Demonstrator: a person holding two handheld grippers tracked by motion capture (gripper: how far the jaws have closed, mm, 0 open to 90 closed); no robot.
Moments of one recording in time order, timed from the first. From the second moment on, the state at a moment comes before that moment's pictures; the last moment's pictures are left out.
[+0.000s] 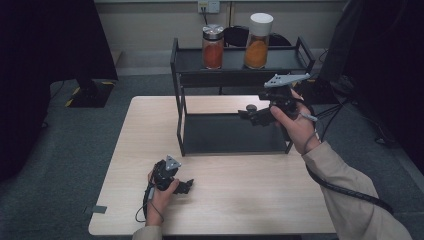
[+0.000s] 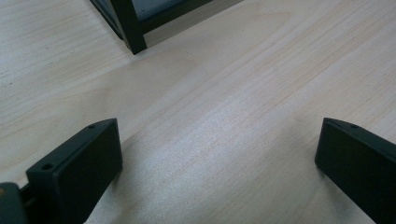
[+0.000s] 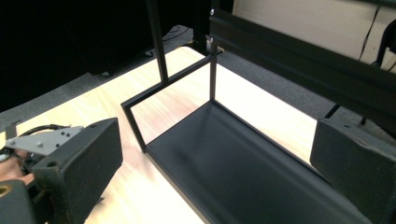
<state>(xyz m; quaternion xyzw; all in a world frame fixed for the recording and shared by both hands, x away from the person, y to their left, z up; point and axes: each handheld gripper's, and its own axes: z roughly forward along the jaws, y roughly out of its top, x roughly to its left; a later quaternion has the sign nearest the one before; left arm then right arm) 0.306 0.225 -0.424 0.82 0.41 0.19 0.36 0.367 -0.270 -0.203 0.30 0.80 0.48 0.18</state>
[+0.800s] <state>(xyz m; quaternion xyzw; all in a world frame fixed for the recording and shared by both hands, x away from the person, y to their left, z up) 0.306 0.225 -0.424 0.82 0.41 0.19 0.36 0.366 -0.283 -0.259 0.31 0.81 0.48 0.16</state>
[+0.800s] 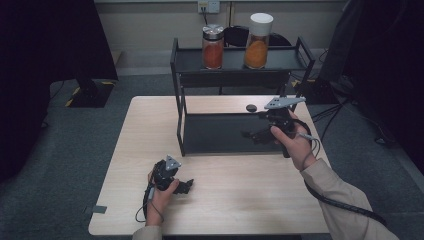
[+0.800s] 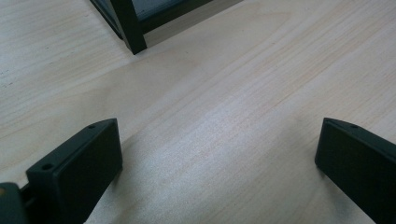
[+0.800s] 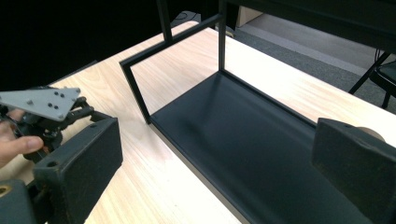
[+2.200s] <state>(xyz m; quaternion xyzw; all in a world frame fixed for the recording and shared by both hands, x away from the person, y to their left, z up) 0.306 0.225 -0.424 0.82 0.41 0.19 0.36 0.359 -0.314 -0.342 0.31 0.82 0.46 0.13</state>
